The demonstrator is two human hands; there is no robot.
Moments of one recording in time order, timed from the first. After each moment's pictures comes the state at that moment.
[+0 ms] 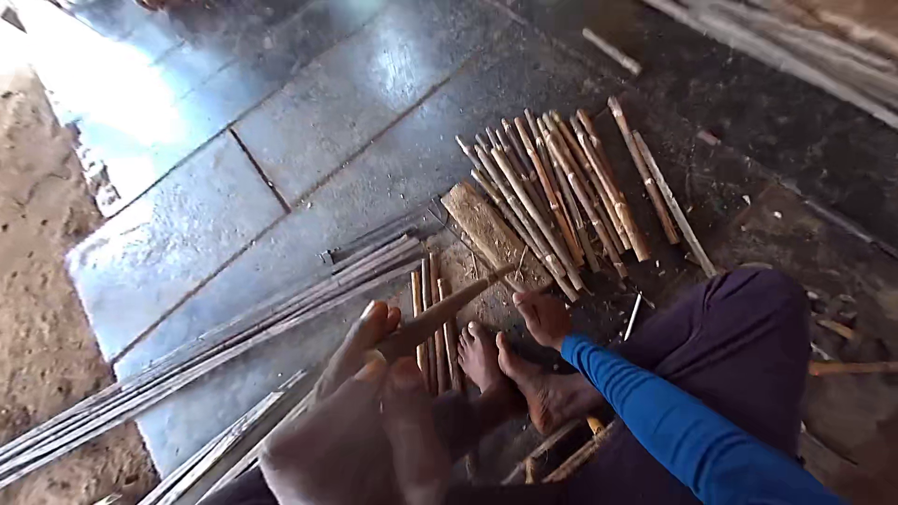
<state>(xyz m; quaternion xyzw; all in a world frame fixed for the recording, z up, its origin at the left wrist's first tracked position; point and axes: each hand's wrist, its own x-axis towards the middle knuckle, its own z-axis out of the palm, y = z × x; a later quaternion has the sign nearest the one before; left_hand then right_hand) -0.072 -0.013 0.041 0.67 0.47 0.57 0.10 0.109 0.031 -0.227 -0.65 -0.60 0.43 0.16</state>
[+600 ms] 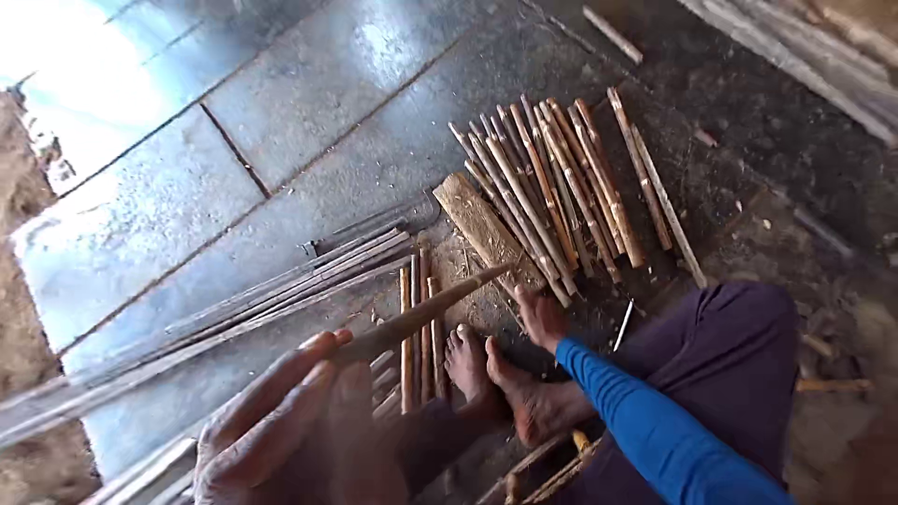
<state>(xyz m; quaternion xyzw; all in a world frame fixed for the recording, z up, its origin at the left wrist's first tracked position) -0.081 -0.002 0.049 0.62 0.51 0.59 0.06 0.112 0.042 -0.218 -0.70 -0.55 0.44 0.14</state>
